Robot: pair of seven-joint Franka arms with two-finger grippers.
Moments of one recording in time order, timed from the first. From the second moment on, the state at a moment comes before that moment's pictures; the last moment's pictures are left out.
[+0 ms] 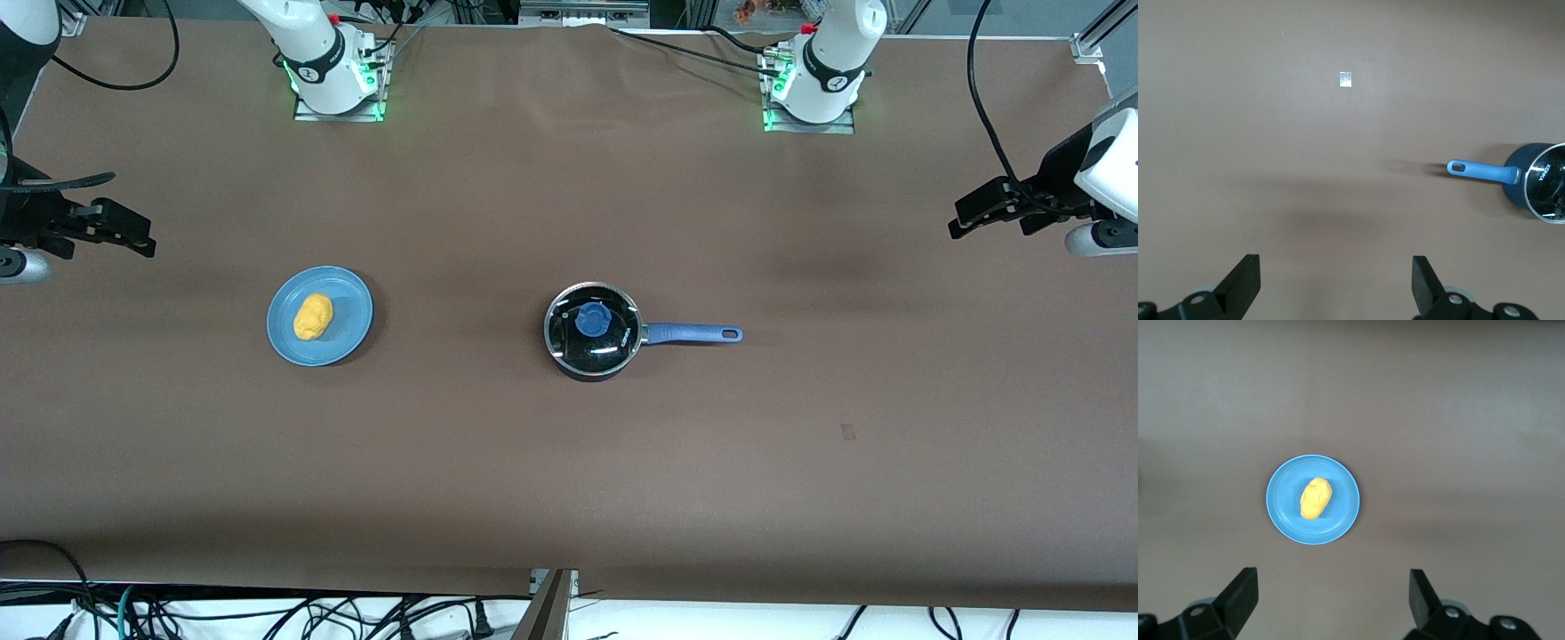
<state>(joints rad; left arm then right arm) 0.01 -0.01 0.00 -1.65 -0.07 1.61 -0.11 -0.02 0.15 0.03 -1.45 -0.04 1.56 -0.04</state>
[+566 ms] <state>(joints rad) 0.00 0.00 0.00 -1.65 -0.07 1.59 -0.13 -0.02 0.15 0.03 -1.45 -0.04 1.56 -0.04</state>
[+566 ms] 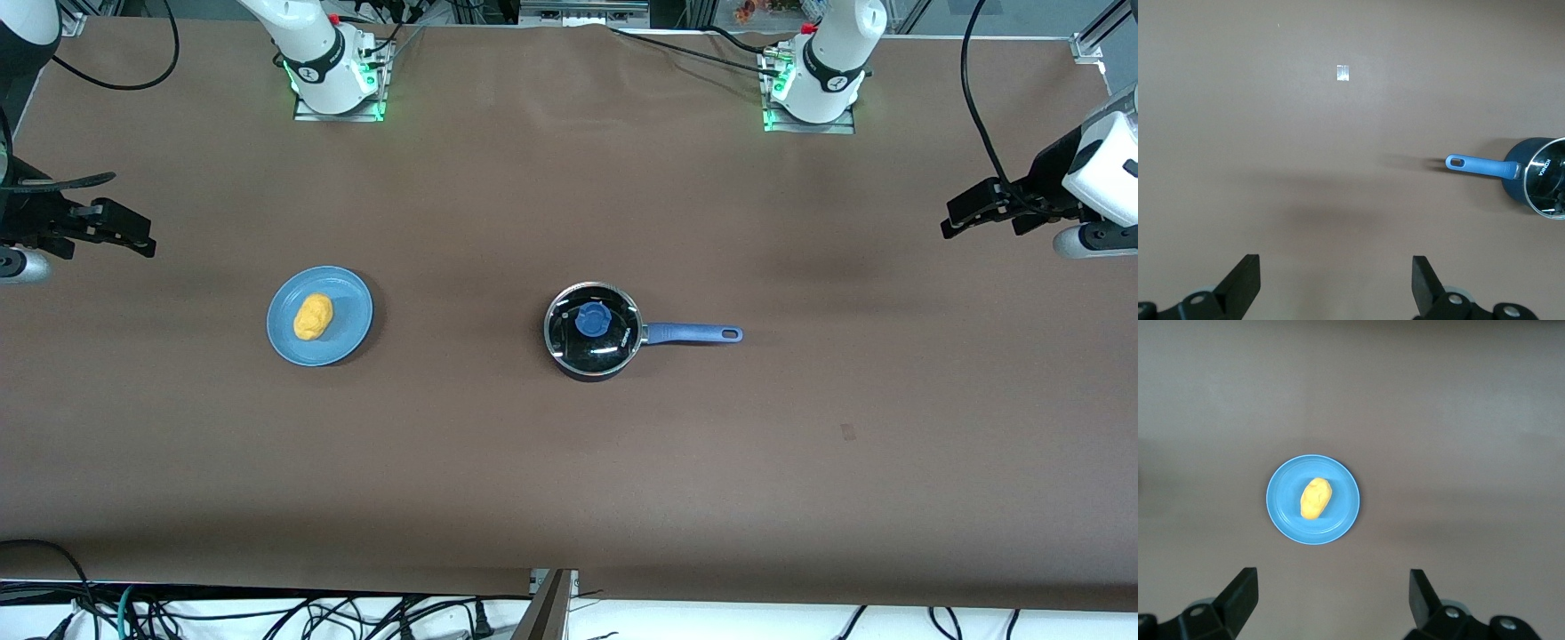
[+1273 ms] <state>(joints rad) 0.00 0.00 -0.02 -1.65 -0.01 1.57 -0.15 -0.02 0.15 0.03 -1.45 -0.04 1.56 -0.04</state>
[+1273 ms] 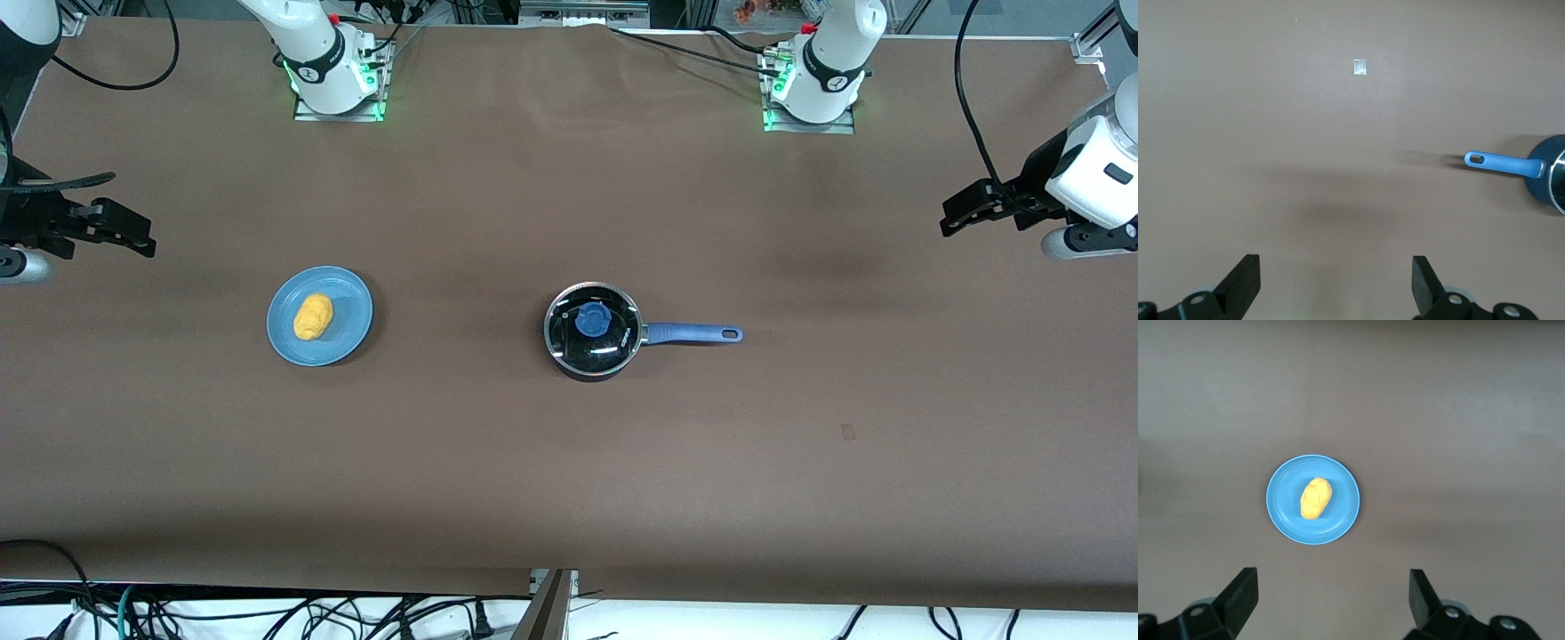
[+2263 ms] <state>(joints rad) 0.00 -0.02 -0.04 -1.72 -0.01 1.61 -0.16 -0.02 0.15 0.04 -1.45 -0.04 1.56 -0.04</state>
